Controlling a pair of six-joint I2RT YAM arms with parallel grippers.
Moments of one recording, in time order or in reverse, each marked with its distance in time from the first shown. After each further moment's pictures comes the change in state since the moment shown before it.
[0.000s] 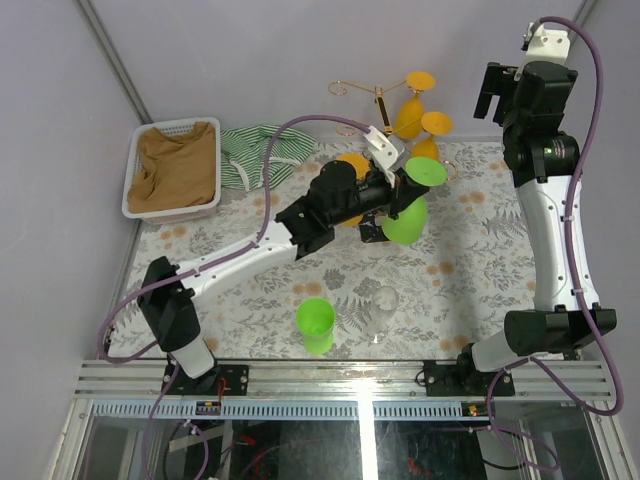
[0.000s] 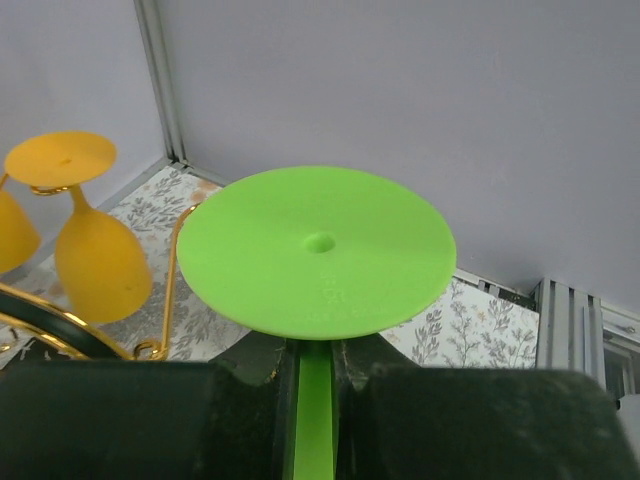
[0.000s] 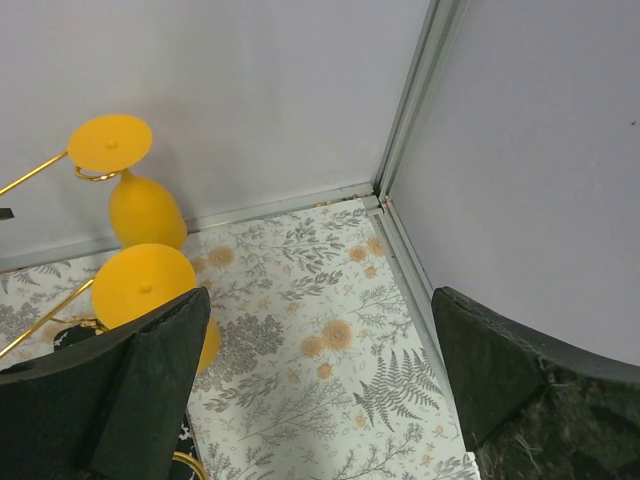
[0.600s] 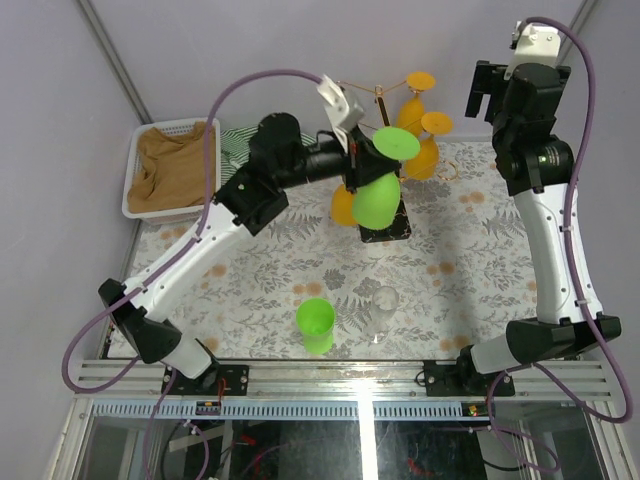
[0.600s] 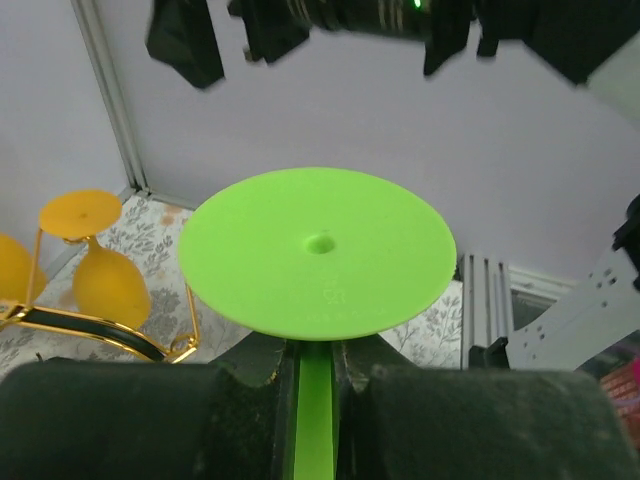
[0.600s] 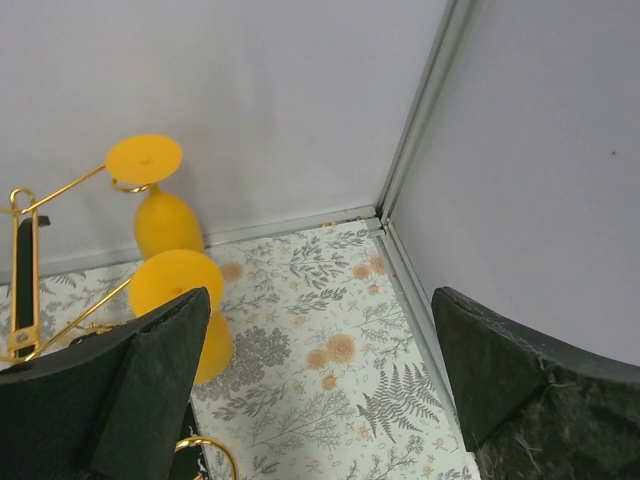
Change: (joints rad) left arm 0.196 -0.111 0.263 -0.317 0.346 -0.064; right arm 0.116 -0.049 -0.024 0.041 0.096 -0.050
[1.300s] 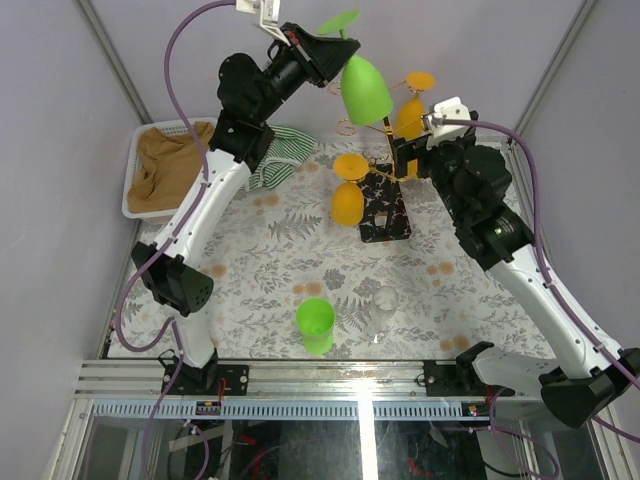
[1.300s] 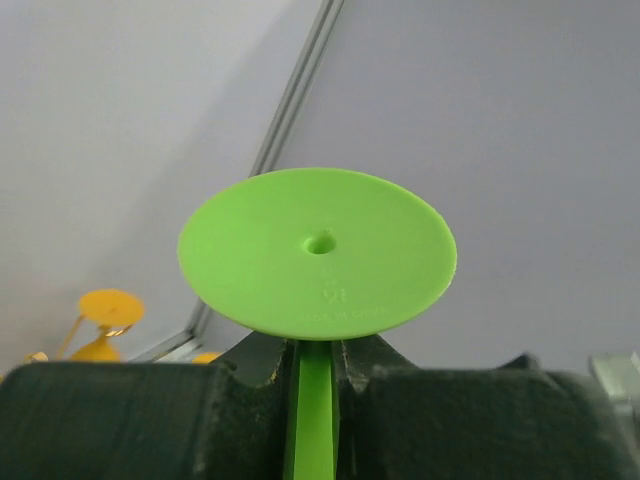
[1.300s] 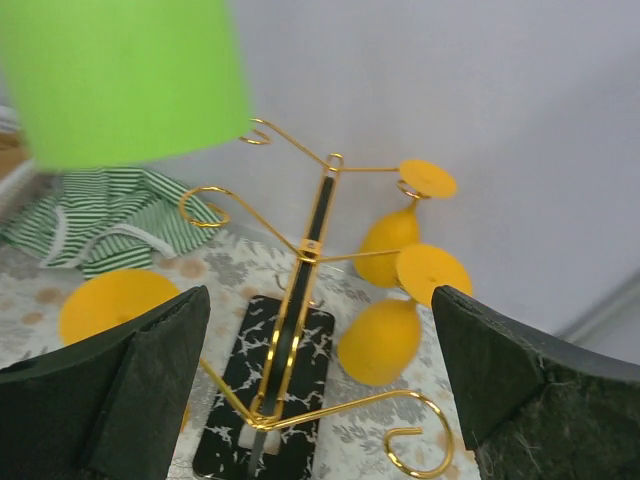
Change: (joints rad) left arm 0.283 0.312 0.341 0.386 -0.177 -0.575; right arm 0.348 -0.335 -0.611 0.506 -0.282 -0.169
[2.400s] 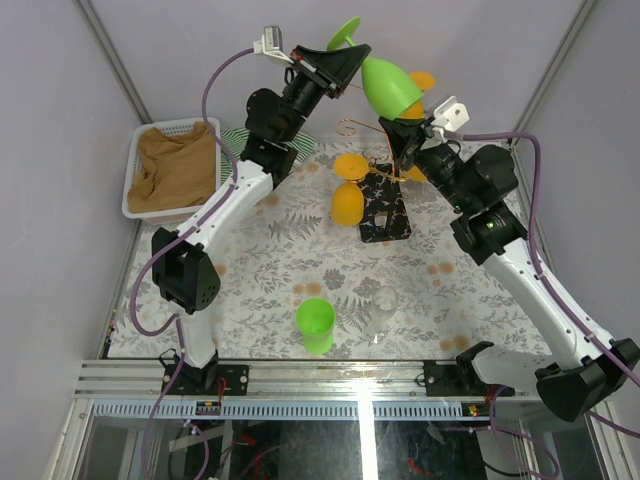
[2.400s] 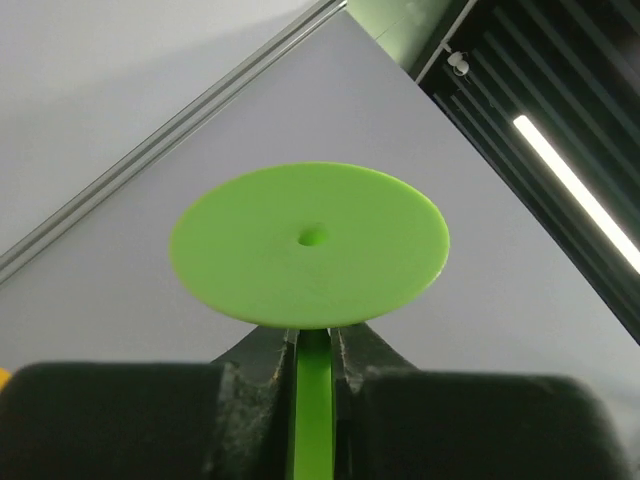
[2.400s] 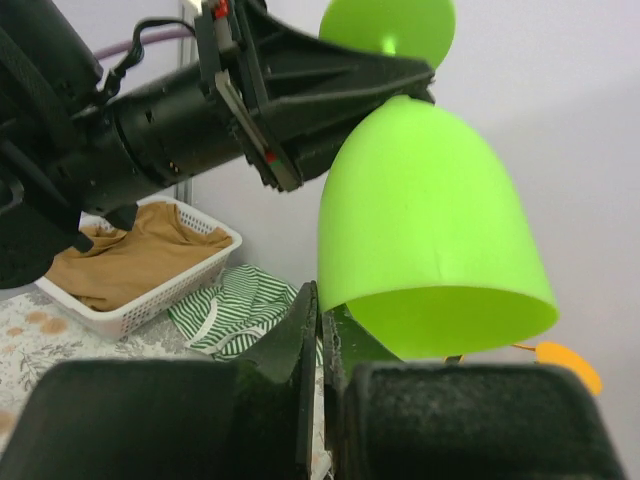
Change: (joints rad) left arm -0.068 0.040 -0.227 0.338 -0.181 -0.542; right arm -0.021 0.053 0.015 0.280 -0.406 0.058
